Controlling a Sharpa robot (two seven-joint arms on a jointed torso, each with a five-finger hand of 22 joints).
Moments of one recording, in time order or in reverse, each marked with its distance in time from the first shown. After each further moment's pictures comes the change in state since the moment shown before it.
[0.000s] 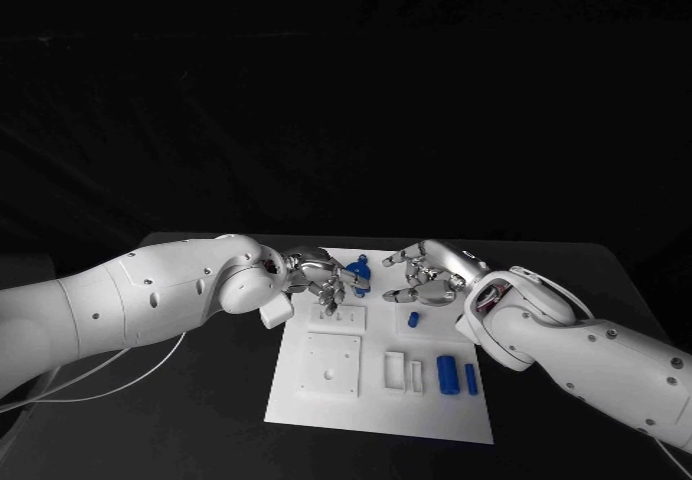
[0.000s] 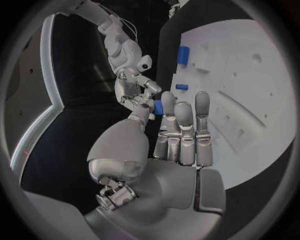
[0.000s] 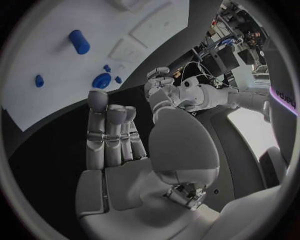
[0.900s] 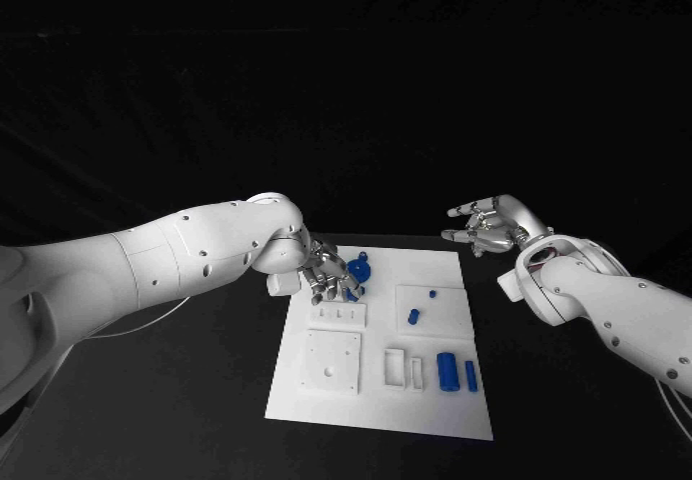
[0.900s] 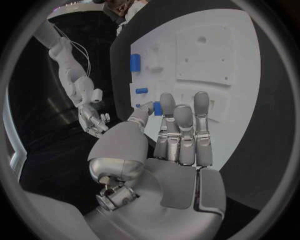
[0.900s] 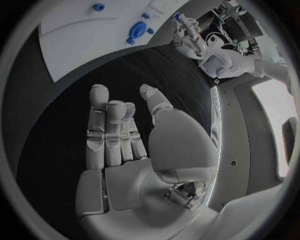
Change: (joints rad) left arm 0.098 0.192 -0.022 -0.165 -0.294 0.169 -0.388; left_hand -0.047 0.032 -0.009 -0.009 0.066 -0.021 -0.012 -0.009 0.190 0.005 -0.009 0.059 0.026 0.021 -0.007 0.031 0.008 0.000 0.040 -0.014 -0.020 0.056; right arm 0.047 -0.031 0.084 -0.213 0.320 -0.113 0.063; right_hand -0.023 0.031 0.059 -0.071 0.083 0.072 -0.004 0.000 0.001 -0.025 -0.007 -0.039 -0.099 -0.021 -0.004 -0.052 -0.062 -0.001 0.000 0.000 -0.164 -0.005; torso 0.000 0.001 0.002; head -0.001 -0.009
